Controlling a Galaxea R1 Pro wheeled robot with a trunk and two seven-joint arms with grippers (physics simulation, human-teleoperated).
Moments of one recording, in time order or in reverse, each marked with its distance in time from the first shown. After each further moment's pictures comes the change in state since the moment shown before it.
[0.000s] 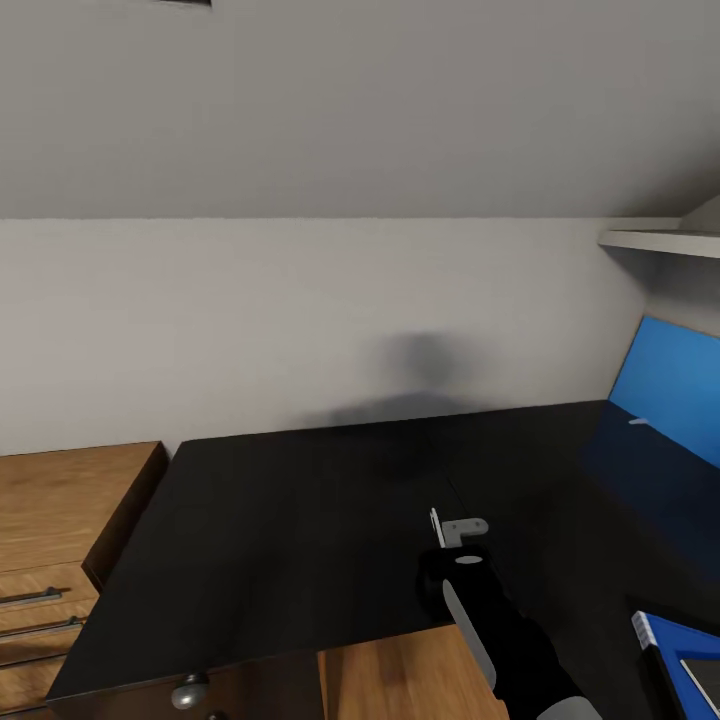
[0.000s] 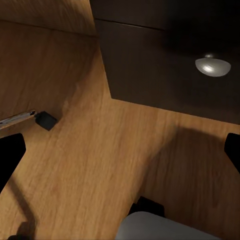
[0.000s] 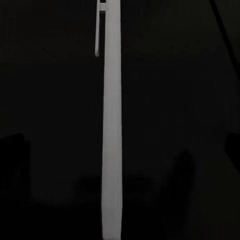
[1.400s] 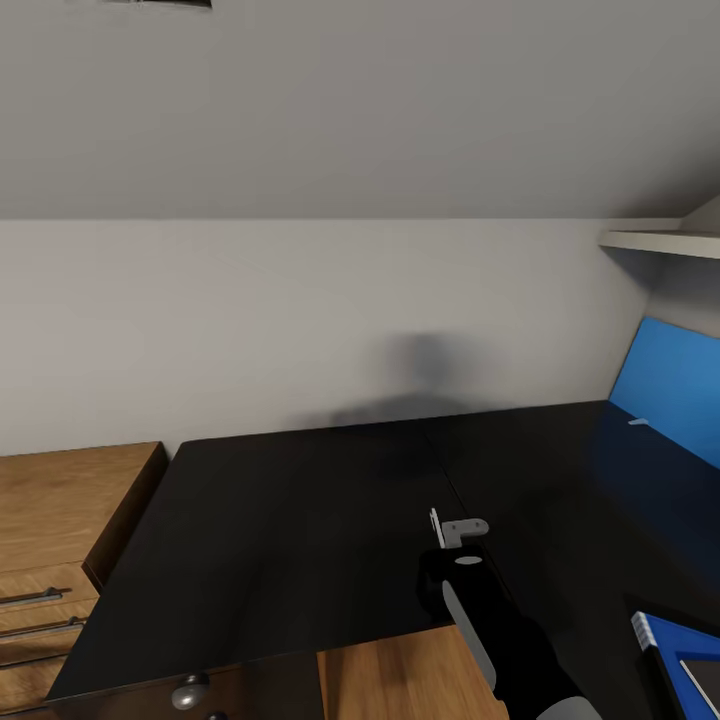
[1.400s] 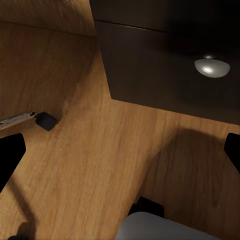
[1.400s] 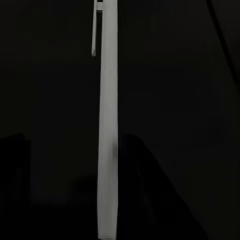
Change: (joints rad) left arm 0.000 0.000 0.000 0.000 0.000 -0.001 -0.001; right arm 0.000 0.000 0.001 0.004 0.008 0.001 -0.003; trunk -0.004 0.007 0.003
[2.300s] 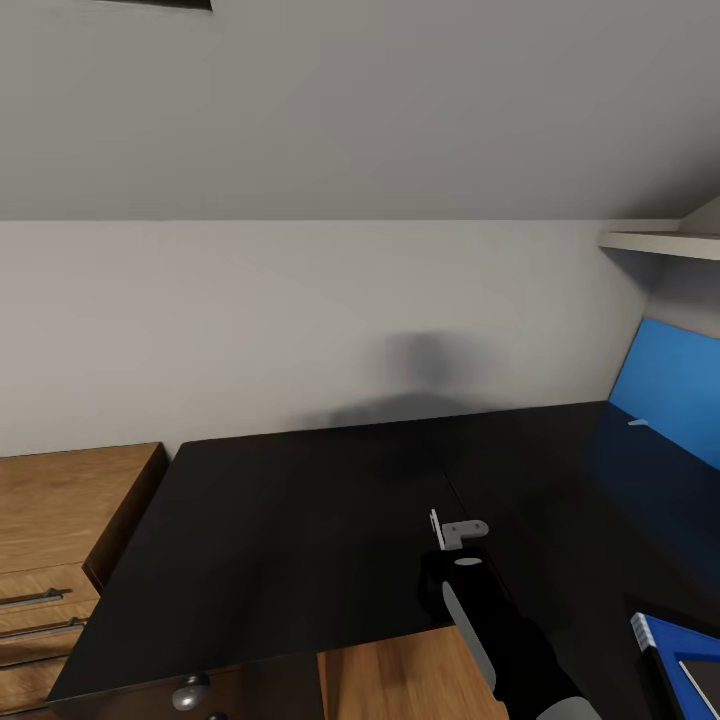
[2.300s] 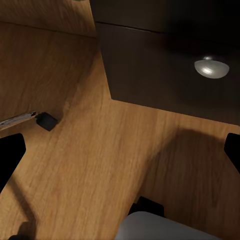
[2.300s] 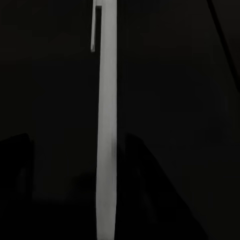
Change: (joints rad) left arm 0.000 0.000 0.000 0.000 0.000 0.000 0.001; right arm 0.000 0.000 0.000 0.009 0.001 0.001 0.000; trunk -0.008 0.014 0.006
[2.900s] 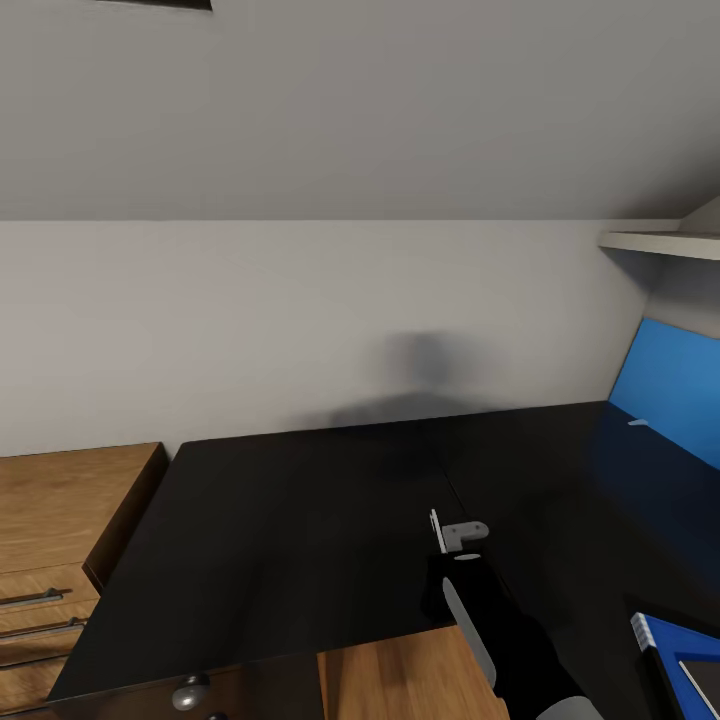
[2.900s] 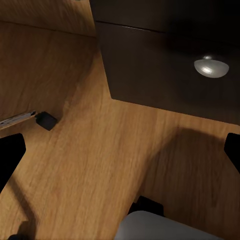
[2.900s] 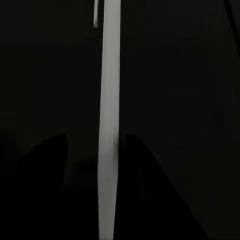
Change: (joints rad) left arm 0.000 -0.001 0.000 0.001 0.000 0.001 0.000; right arm 0.000 0.001 -0.003 -0.030 -0.009 0.101 0.001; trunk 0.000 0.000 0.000
